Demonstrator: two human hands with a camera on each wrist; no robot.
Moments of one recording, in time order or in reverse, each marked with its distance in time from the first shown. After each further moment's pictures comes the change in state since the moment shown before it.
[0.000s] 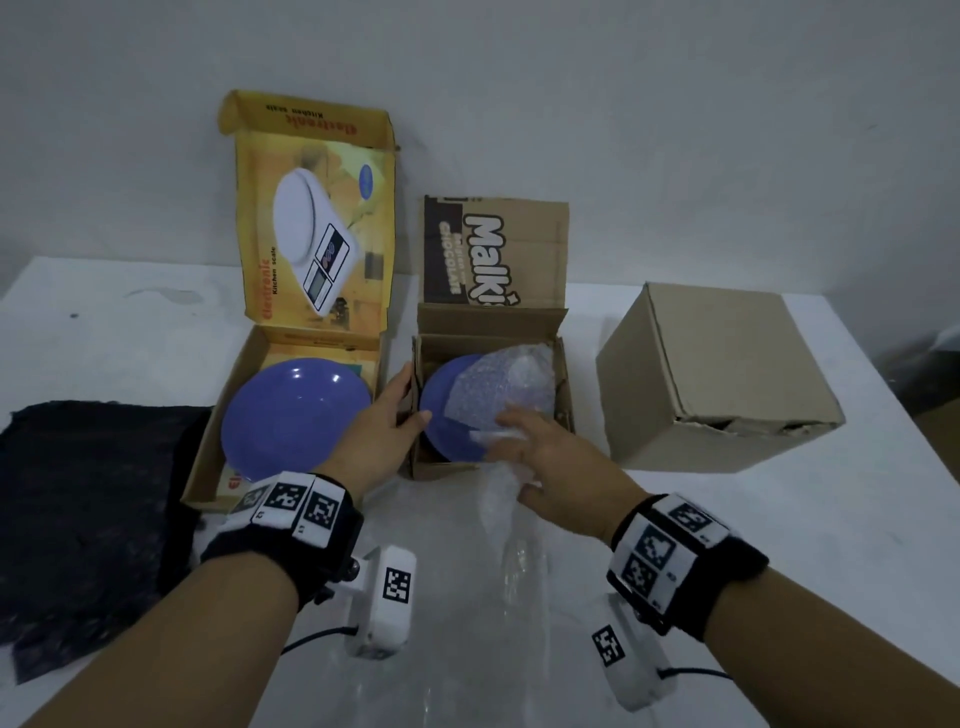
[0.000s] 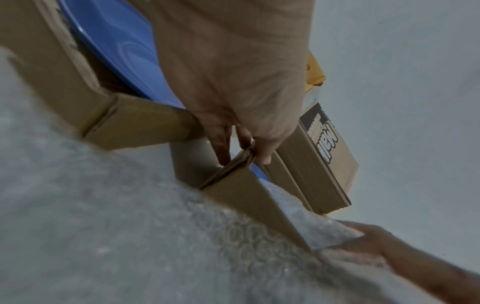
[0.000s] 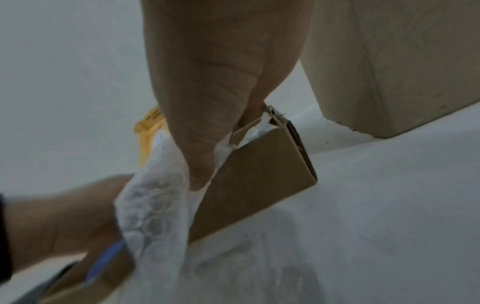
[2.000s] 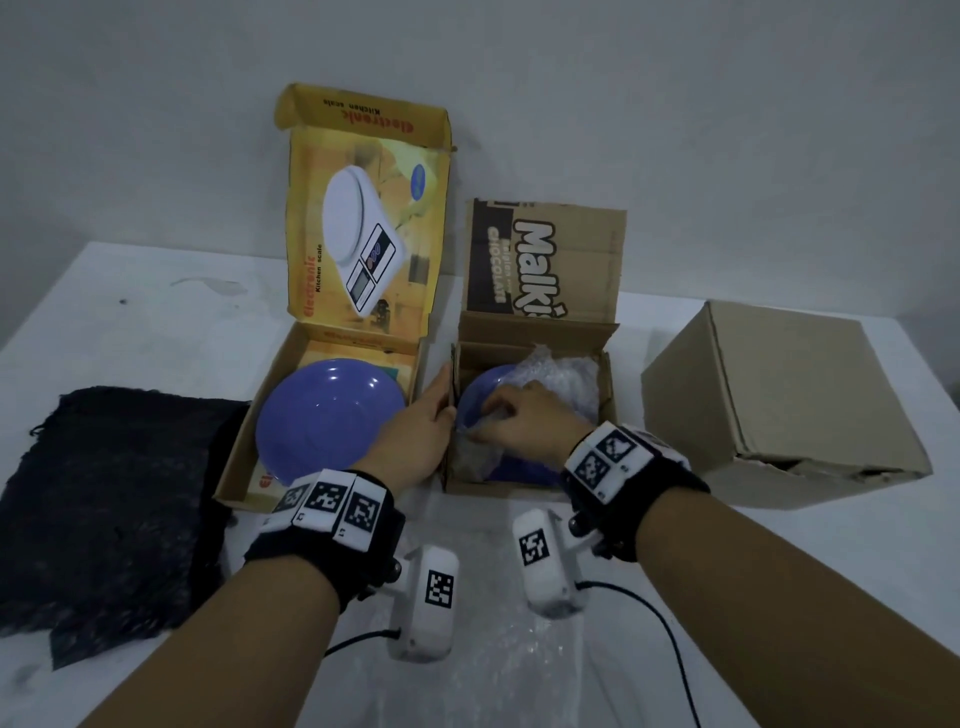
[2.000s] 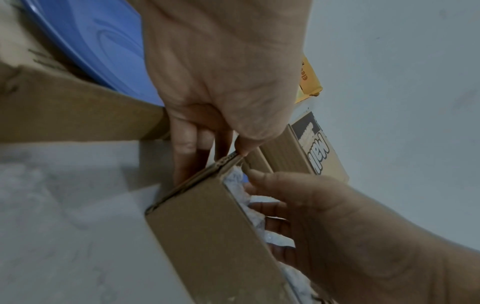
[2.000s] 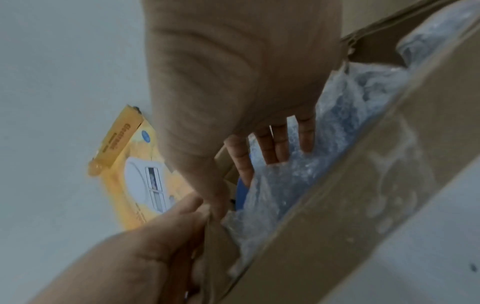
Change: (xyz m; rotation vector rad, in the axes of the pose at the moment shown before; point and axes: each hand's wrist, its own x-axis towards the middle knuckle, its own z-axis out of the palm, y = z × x) left_hand 0.018 0.006 -0.004 0.127 -0.015 -0.090; right_hand 0.103 -0.022 -0.013 0.265 -0.164 0.368
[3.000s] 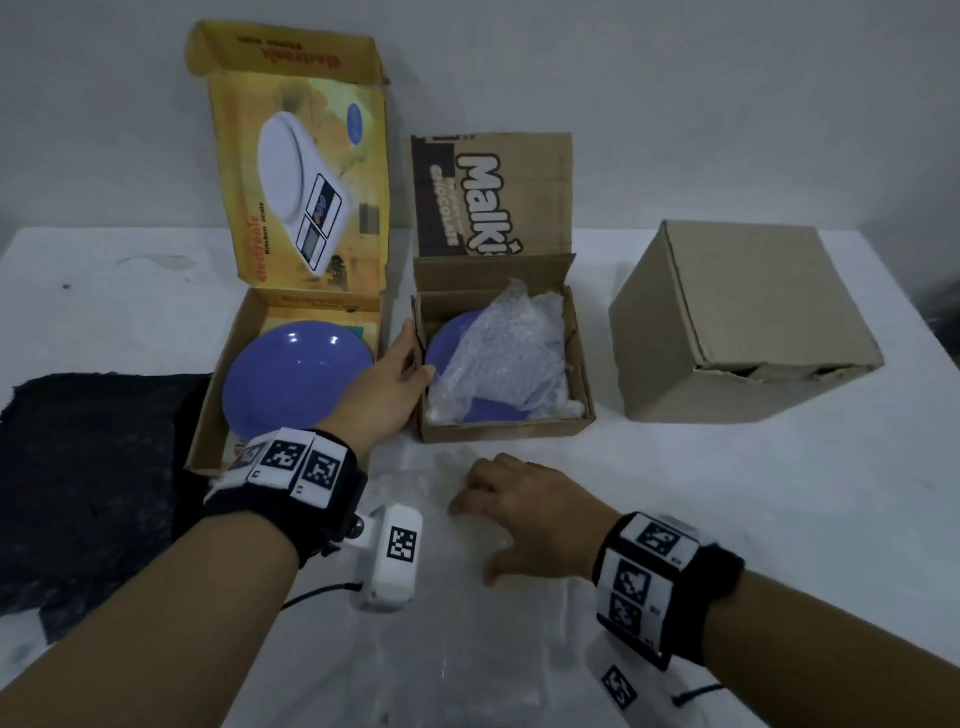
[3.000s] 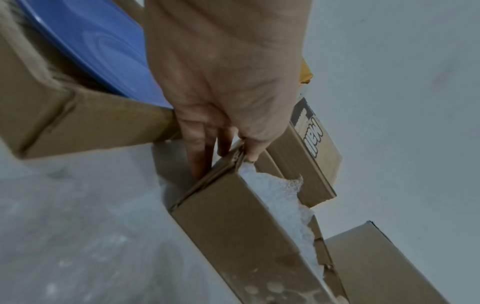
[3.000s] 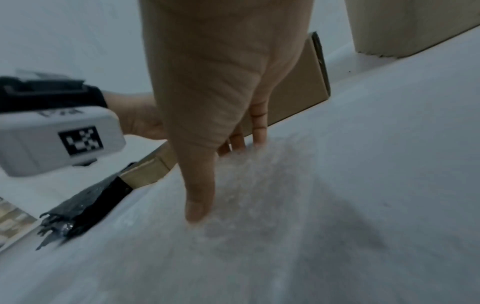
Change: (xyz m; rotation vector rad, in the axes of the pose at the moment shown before) left_hand -0.011 0.000 0.003 0.031 -0.035 -0.018; right_hand -0.102 0.043 0.076 -0.308 -0.081 -0.472
